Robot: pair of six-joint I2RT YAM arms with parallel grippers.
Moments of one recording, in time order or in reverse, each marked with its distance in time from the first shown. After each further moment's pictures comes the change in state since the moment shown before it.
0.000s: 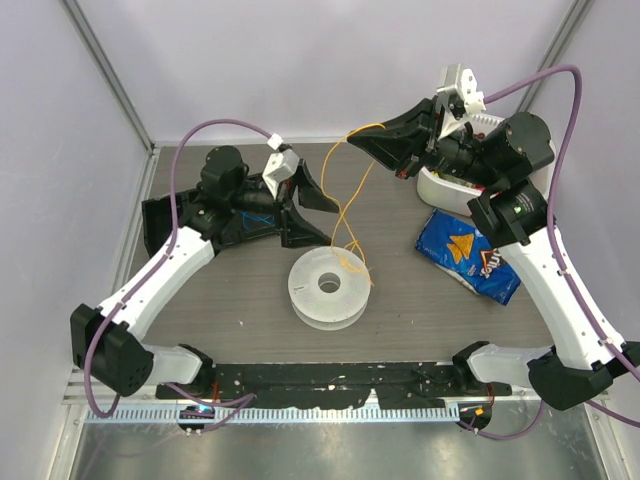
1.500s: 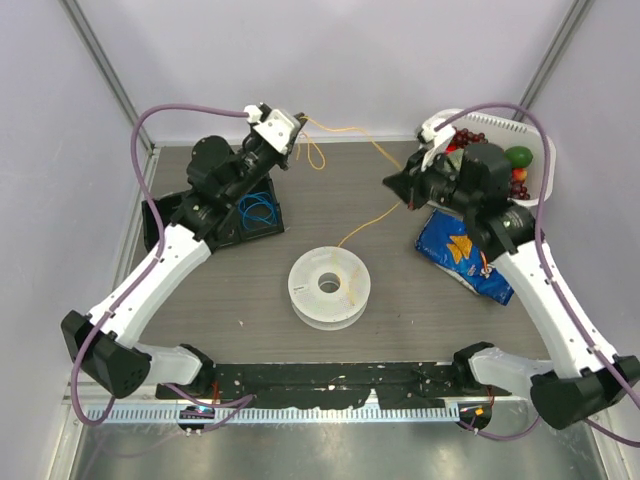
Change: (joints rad) left arm -0.084 -0.022 0.164 0.063 -1.066 0.484; right arm -0.080 -0.134 -0.344 -0.405 0.343 -0.151
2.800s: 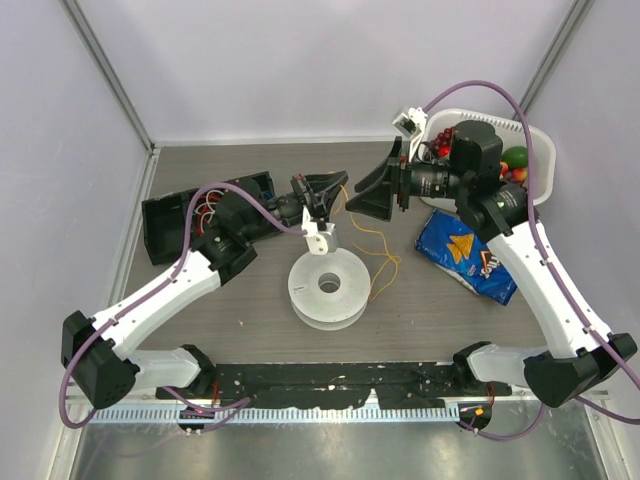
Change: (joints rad) left arm -0.179 -0.081 -0.276 0.081 0.302 0.783; right arm -0.008 0.150 0.211 -0.080 -0.486 0.199
